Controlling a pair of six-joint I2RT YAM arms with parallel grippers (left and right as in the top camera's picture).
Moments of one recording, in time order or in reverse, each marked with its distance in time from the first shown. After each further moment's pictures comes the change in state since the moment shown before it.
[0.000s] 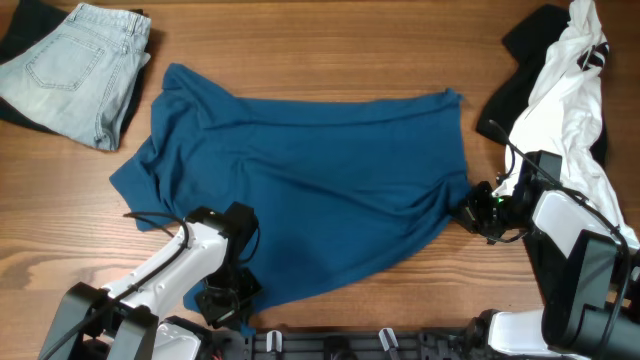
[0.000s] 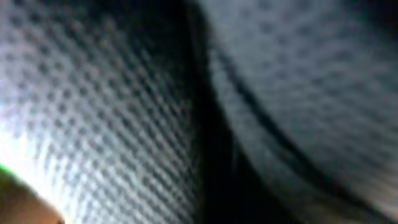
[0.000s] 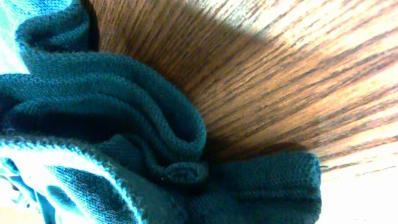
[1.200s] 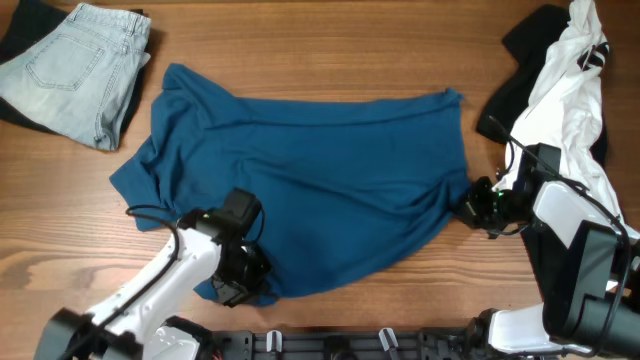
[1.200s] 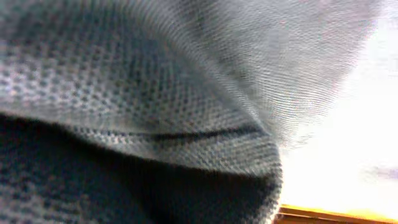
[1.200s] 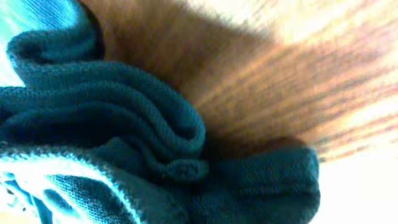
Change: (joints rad) left arm 0.000 -0.090 0.021 0.202 0.056 -0.005; right arm 0.010 0.032 0.064 -0.044 0.023 0.000
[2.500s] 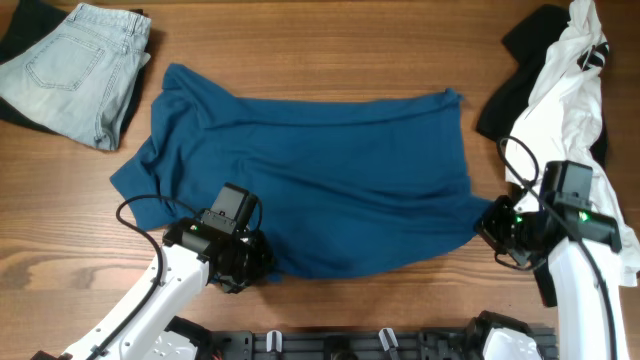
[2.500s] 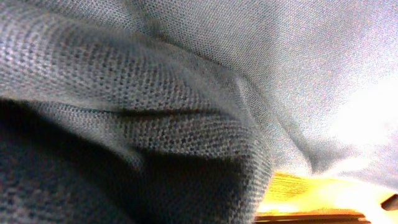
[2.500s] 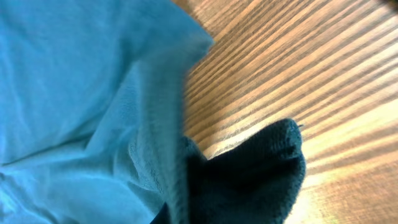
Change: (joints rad) left arm 0.000 -0.140 0.002 0.108 -0.024 0.000; right arm 0.002 -0.552 0.009 -0.417 0.208 -0.105
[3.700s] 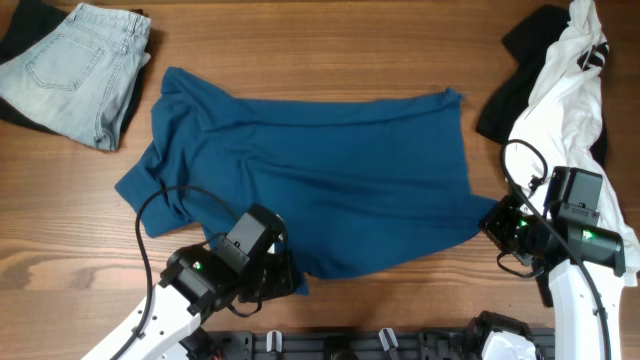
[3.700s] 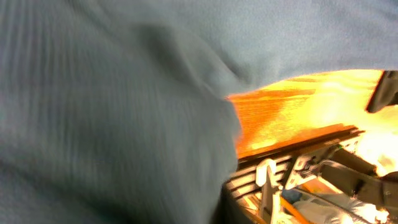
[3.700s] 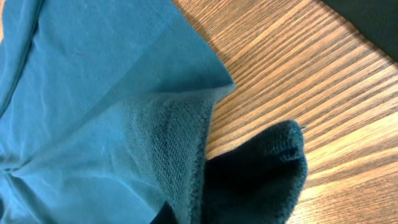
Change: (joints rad) left arm -0.290 -0.219 0.034 0.011 0.028 0.018; right arm 0.000 -0.096 0.000 0.024 0.014 -0.007
